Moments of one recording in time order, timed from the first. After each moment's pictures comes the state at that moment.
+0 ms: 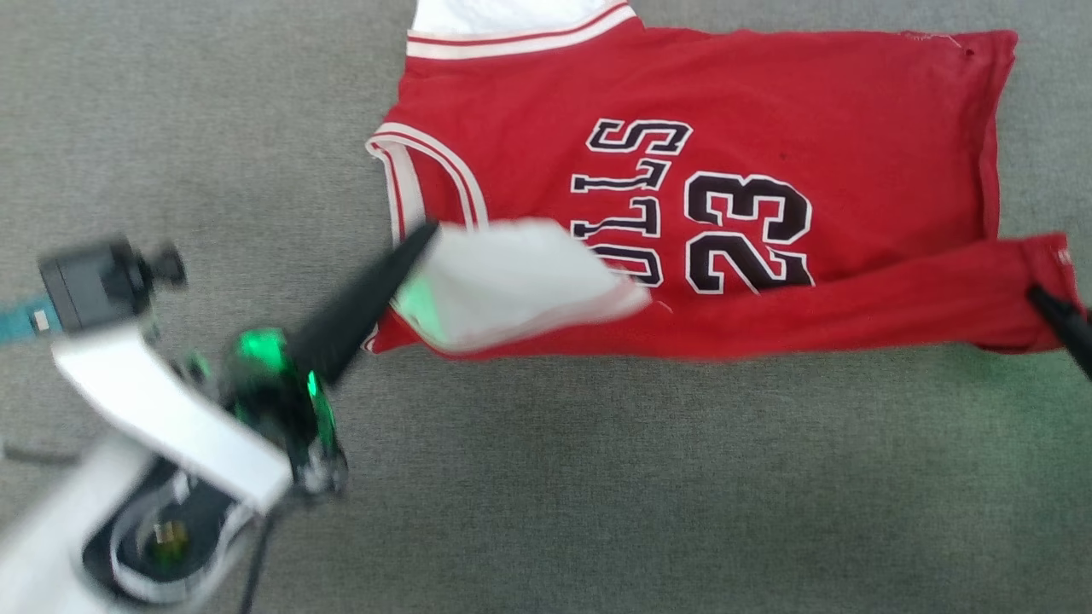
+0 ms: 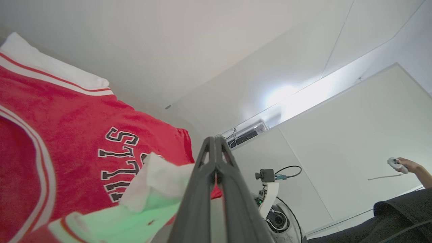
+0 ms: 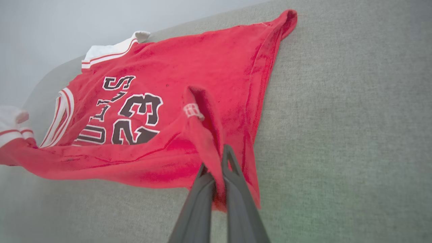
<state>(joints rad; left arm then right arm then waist) -0.43 0.72 -0.59 -0.36 -1.65 -0.13 -0.08 -0.10 -0.57 -0.13 -0.18 0.94 0.13 0.52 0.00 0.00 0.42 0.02</state>
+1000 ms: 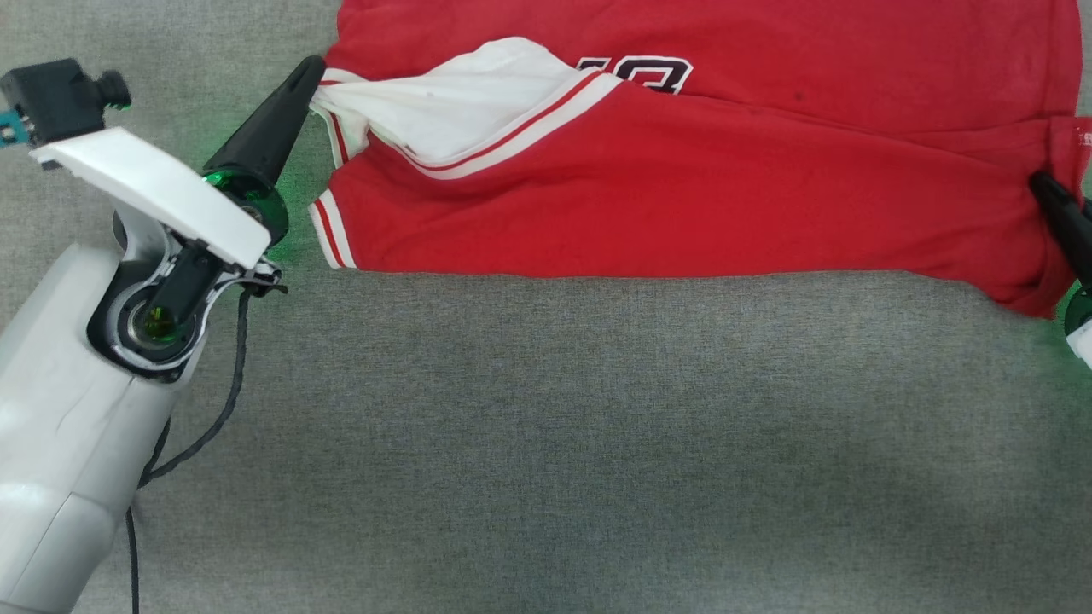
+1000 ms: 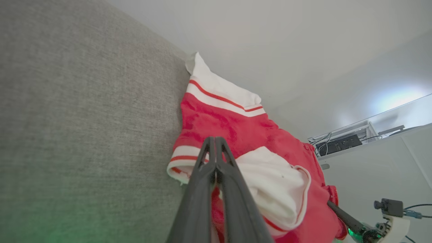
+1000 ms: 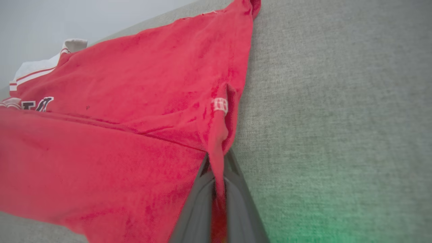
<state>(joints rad) -0.81 0.57 -0.59 0.35 -1.48 -0.13 0.02 -0.39 -0.55 0.00 0.12 0.90 0.13 0.32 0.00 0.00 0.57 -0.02</state>
